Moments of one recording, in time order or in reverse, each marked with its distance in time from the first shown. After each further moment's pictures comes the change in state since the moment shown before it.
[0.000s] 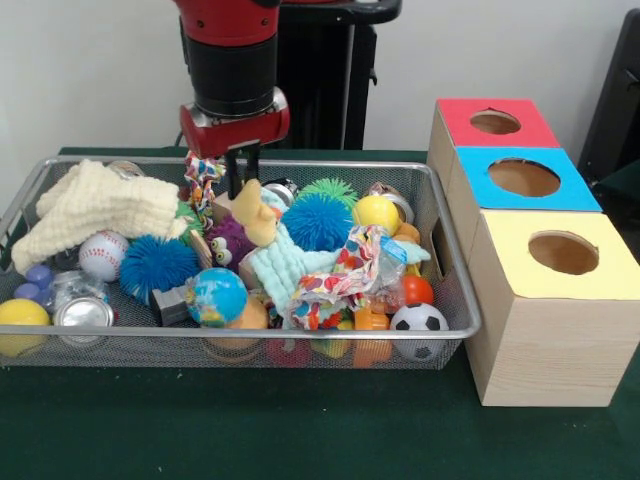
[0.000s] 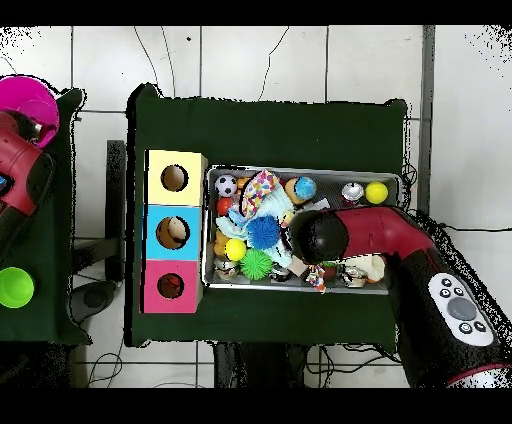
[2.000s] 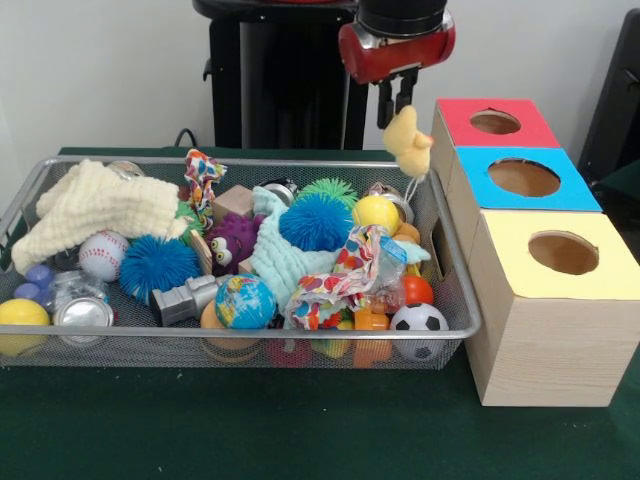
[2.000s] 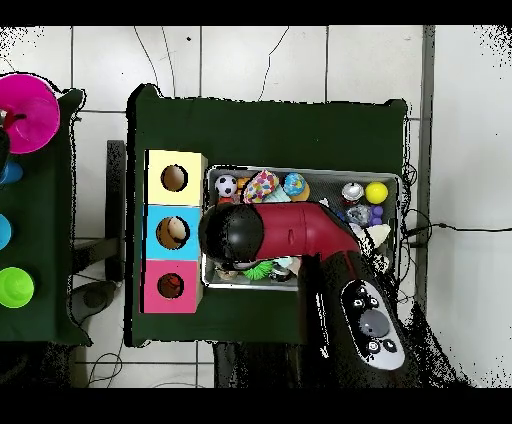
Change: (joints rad) arm 0.339 -0.154 -0.185 0.045 0.370 0.089 0.002
